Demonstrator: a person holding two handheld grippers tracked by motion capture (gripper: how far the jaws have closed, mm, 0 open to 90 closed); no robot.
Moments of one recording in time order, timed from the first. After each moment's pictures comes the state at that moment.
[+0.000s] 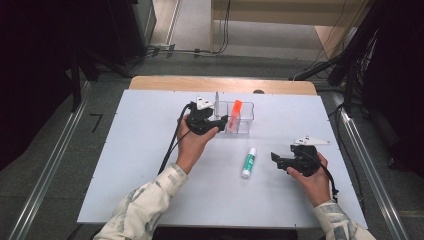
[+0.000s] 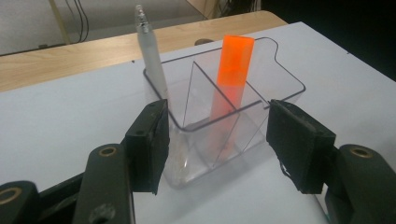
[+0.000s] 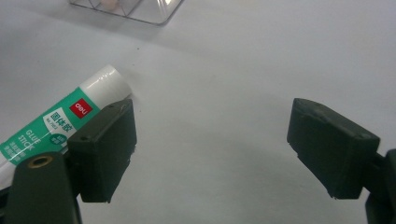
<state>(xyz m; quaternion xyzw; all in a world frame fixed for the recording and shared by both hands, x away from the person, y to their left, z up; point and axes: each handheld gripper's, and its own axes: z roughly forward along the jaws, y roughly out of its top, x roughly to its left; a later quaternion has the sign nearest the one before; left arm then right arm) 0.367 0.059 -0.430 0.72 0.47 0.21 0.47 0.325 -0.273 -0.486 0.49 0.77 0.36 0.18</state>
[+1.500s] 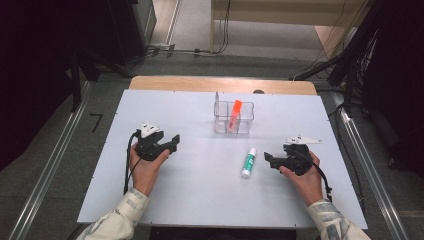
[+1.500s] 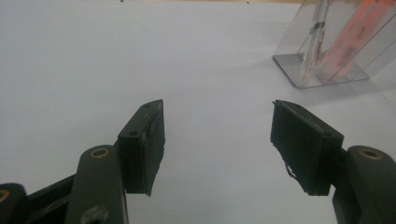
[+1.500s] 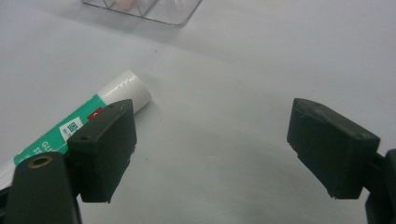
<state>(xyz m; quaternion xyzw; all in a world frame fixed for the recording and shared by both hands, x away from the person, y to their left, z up) 0.307 0.175 -0.482 0.66 0.56 0.23 0.43 0.328 -0.255 -0.490 0.48 0.78 0.36 0.17</state>
